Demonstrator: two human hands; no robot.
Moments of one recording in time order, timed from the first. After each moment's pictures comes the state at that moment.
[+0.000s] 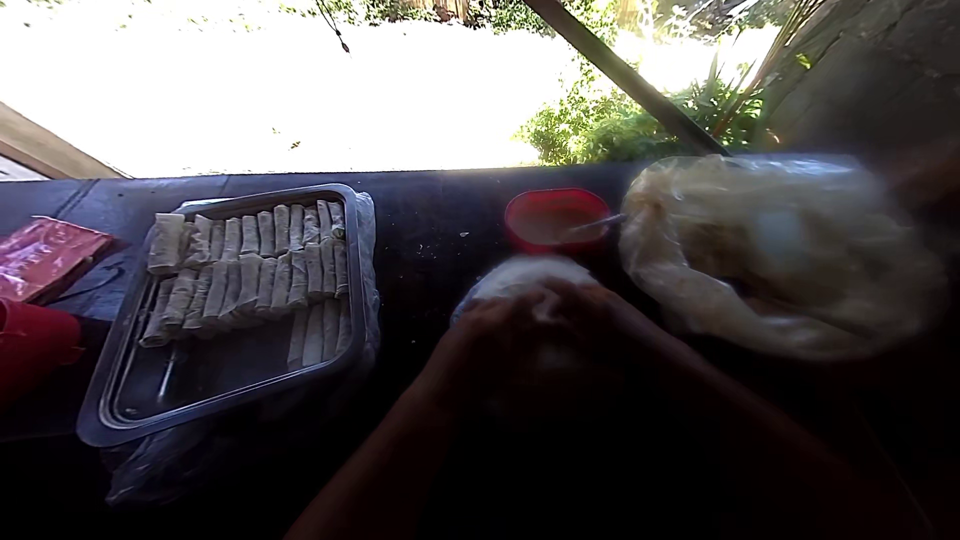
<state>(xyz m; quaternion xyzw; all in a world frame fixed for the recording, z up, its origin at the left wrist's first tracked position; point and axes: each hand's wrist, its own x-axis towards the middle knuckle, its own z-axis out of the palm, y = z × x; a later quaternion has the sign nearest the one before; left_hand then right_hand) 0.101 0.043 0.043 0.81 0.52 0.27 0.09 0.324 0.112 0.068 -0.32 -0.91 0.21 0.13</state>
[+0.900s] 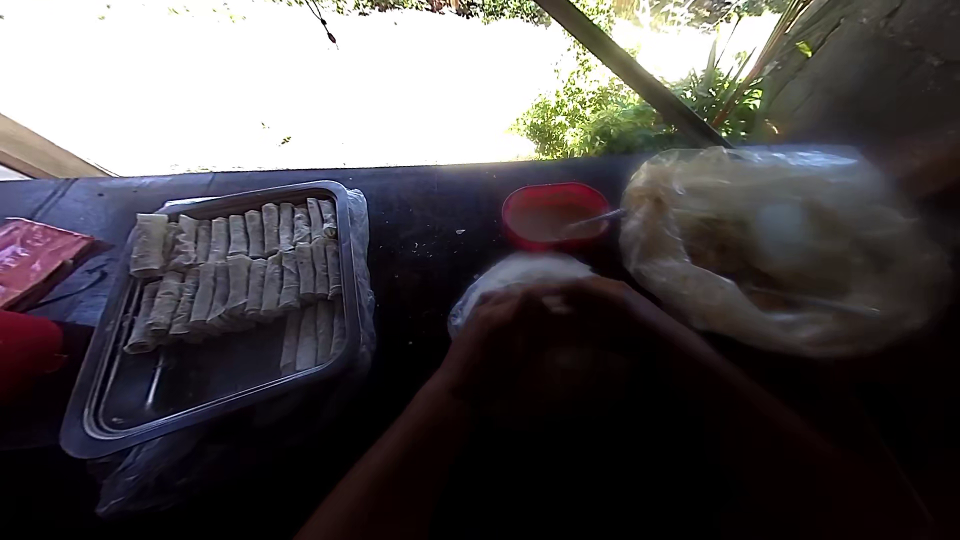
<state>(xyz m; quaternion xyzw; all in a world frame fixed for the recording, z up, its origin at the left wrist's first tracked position) 0.115 0.056 0.034 0.79 0.51 0.32 0.11 0.340 0.125 0.065 -0.30 -0.91 0.23 0.18</state>
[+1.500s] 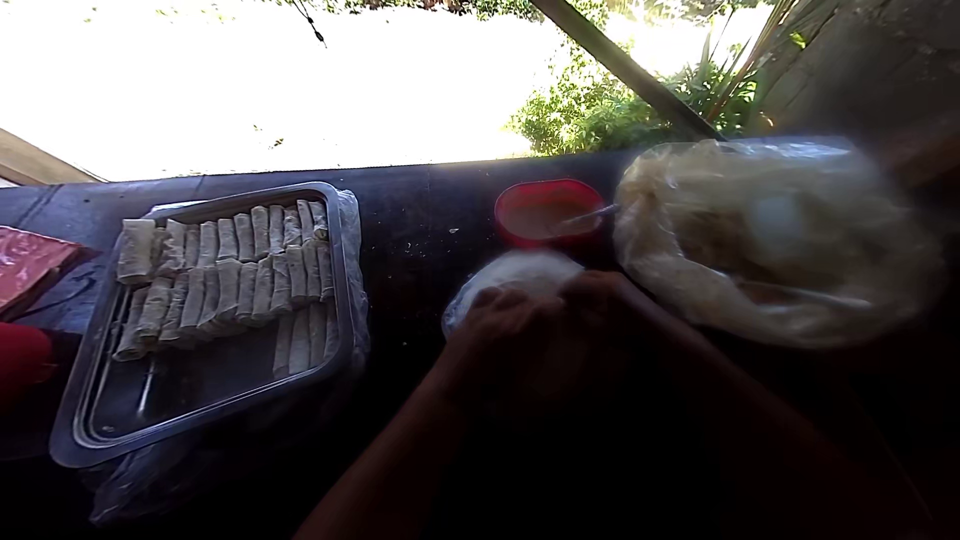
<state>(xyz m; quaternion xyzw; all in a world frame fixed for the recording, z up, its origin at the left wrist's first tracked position) 0.118 0.052 0.040 0.85 0.44 0.29 -0.01 0.343 0.130 0.061 -0.32 -0.89 0.25 0.19</state>
